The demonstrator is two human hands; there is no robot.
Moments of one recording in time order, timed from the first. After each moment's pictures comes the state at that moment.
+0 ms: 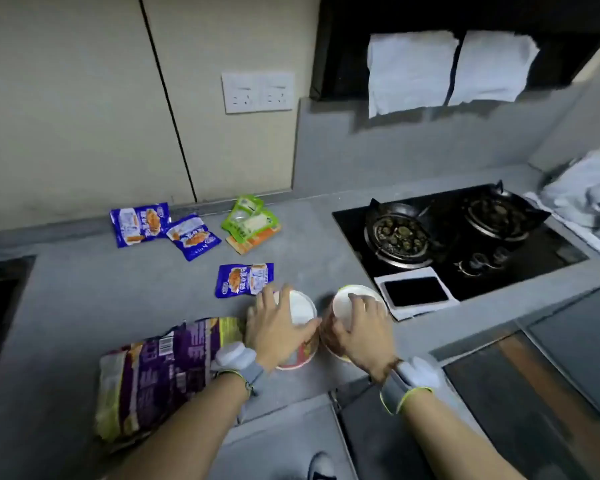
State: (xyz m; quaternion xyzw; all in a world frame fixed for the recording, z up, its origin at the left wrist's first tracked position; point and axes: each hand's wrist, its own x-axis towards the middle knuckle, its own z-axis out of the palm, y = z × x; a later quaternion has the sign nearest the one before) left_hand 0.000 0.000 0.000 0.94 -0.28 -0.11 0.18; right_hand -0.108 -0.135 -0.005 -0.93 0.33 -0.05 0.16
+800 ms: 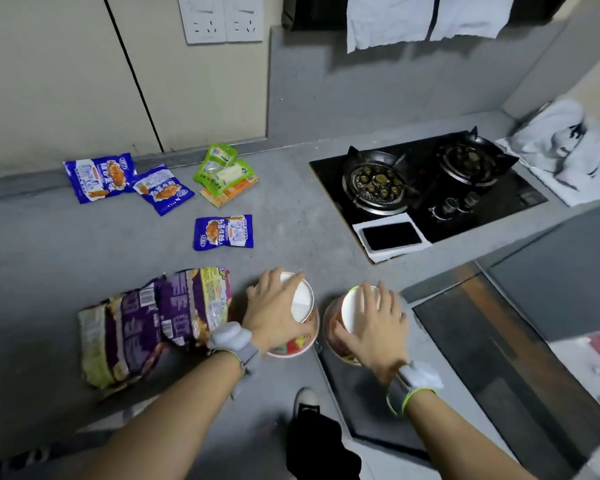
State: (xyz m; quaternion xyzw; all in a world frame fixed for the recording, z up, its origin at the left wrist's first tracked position) left_hand -0.048 0.034 -0.029 0.88 -0.43 -0.17 0.14; right_hand -0.213 -0.094 -0.031 -0.91 0.41 0.00 0.08
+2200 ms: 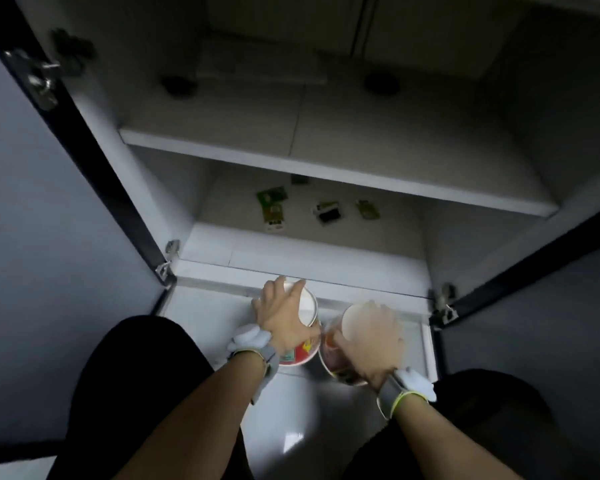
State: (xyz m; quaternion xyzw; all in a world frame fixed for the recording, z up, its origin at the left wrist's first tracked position) left_hand -0.151 0.235 -0.616 0.97 -0.12 -0.14 0.18; right_hand -0.228 0.075 -0.629 -0.96 0.26 0.02 0.13
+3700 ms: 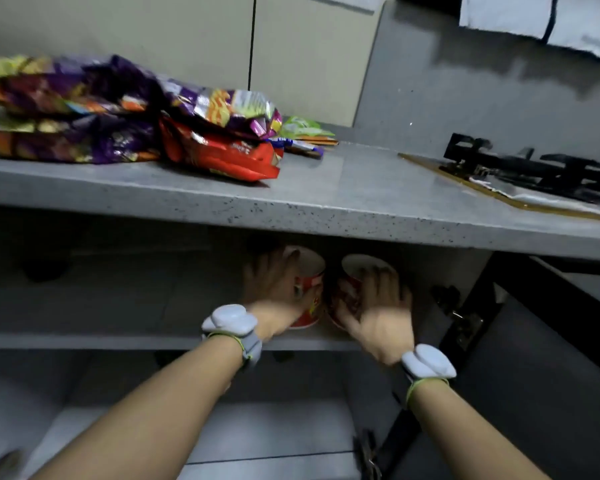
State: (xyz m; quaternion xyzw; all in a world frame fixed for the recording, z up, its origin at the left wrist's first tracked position) left_hand -0.004 0.041 -0.381 0.93 -0.29 0.17 0.18; right_hand -0.094 -0.130 -0.397 -0.95 0.17 -0.27 -0.06
